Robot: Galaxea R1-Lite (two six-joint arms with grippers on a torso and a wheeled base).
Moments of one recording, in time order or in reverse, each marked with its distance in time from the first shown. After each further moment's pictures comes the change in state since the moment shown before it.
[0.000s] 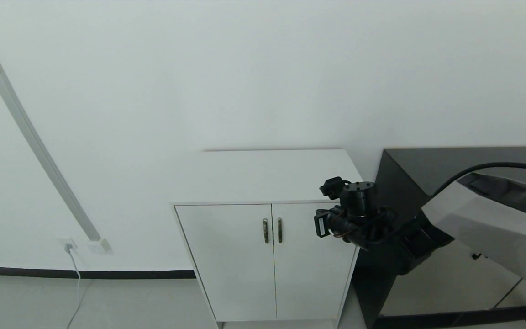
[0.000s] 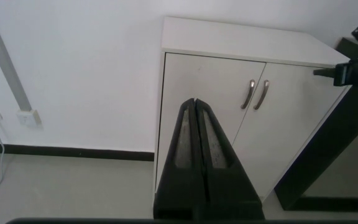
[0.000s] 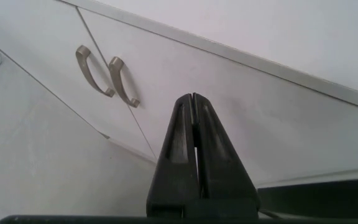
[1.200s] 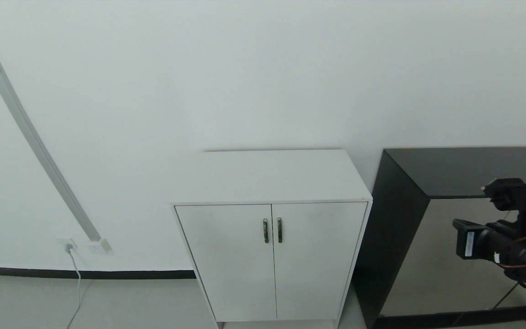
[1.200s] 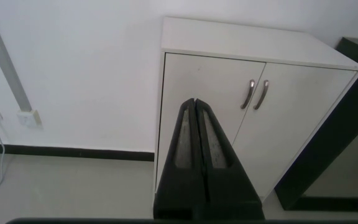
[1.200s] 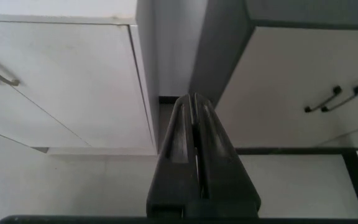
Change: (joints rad) left arm 0.000 0.000 0.000 0.000 -0.001 0.001; right arm -0.323 -0.769 0.783 -0.033 -0.133 -0.003
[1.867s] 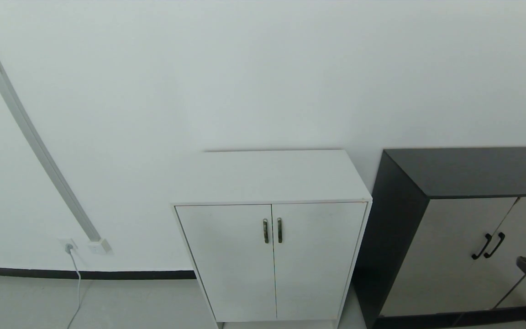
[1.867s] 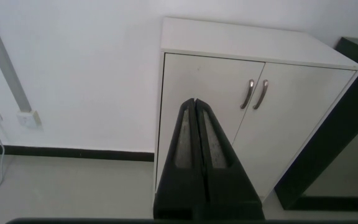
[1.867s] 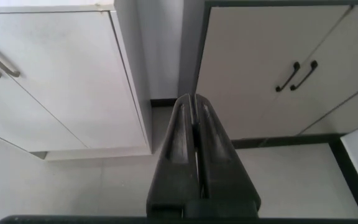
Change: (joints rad) left arm 0.000 0.000 0.000 0.000 -0.002 0.002; right arm -0.057 -0.426 0.280 0.081 0.000 -0.002
